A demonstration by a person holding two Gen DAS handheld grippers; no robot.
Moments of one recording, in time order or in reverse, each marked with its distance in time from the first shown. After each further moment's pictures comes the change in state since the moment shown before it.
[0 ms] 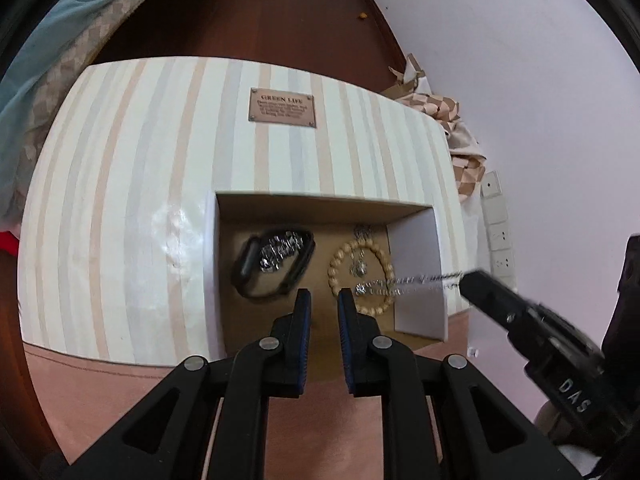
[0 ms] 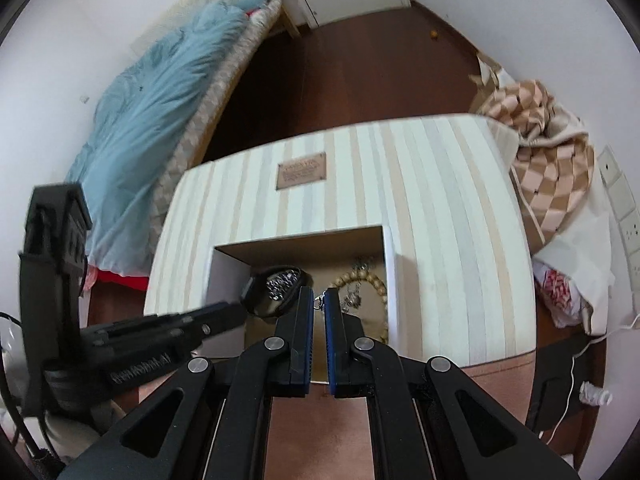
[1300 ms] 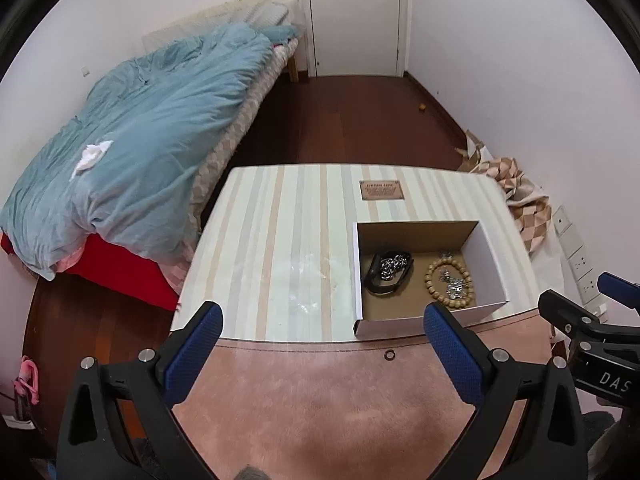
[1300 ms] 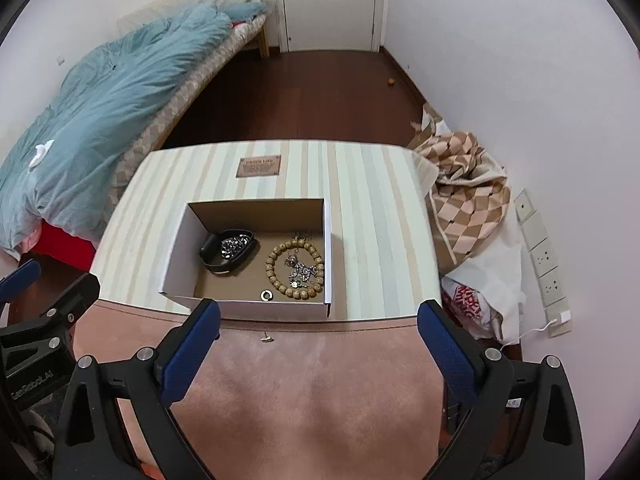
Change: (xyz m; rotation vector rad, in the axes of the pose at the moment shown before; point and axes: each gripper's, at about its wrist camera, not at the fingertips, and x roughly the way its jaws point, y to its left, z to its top) left arm -0.118 -0.007 -0.115 0.105 -0.437 0.411; right arm -0.090 0.045 -0.078 -0.162 -0.165 -0.314
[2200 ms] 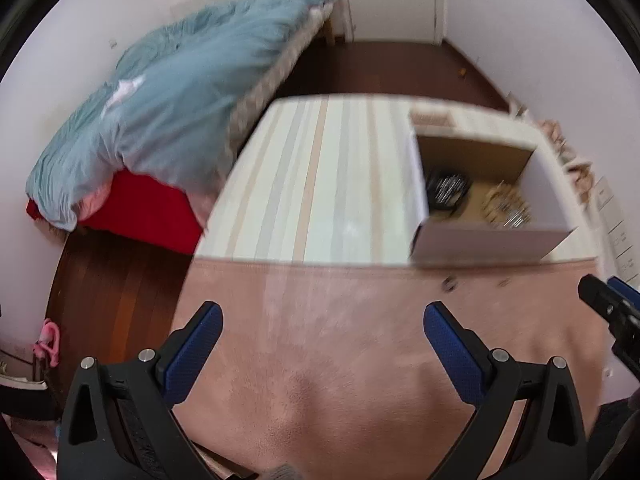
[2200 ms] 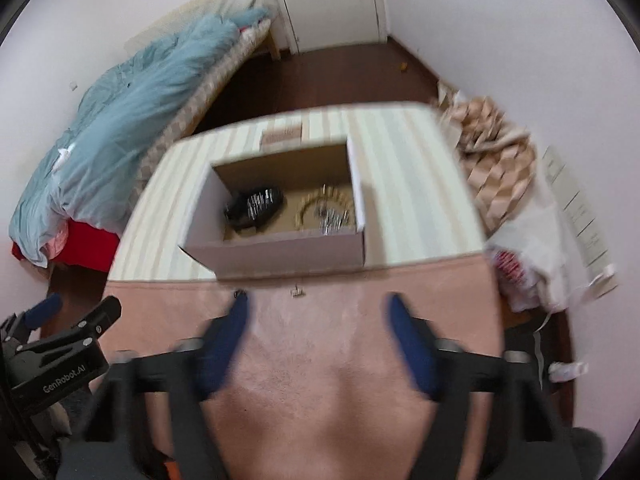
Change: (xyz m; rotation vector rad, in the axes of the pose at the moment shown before) left arm 0.048 0.018 -0.071 -0.037 0.153 0.157; right arm 0.060 -0.001 -0.076 0.106 0.034 0.177
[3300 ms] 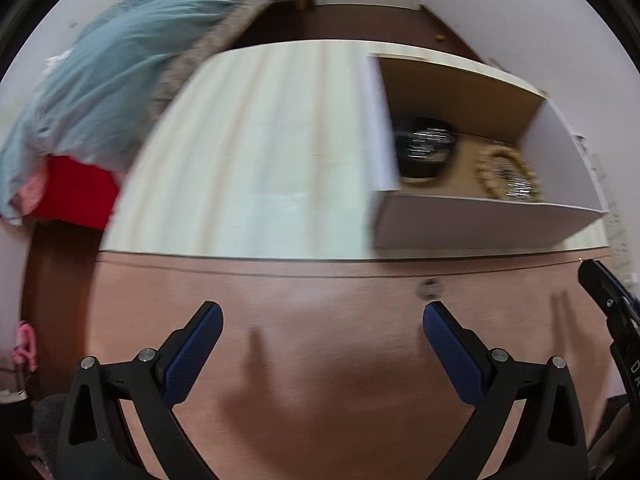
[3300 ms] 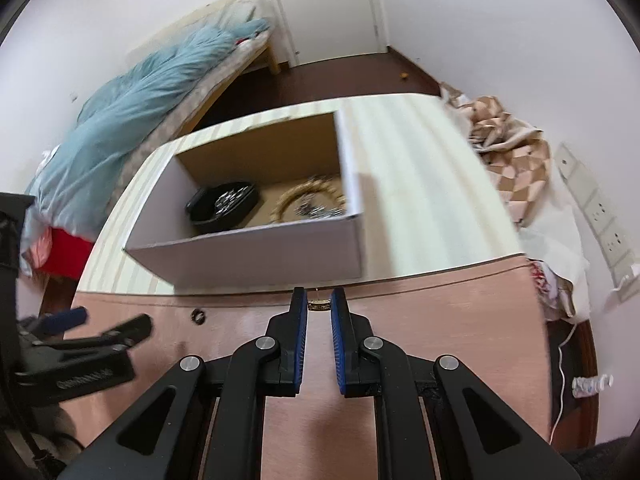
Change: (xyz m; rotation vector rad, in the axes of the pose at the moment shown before) left arm 0.077 -0.049 0.006 0.041 0.107 -0.144; right arm 0.049 -0.022 -0.001 0.019 -0.114 -0.037
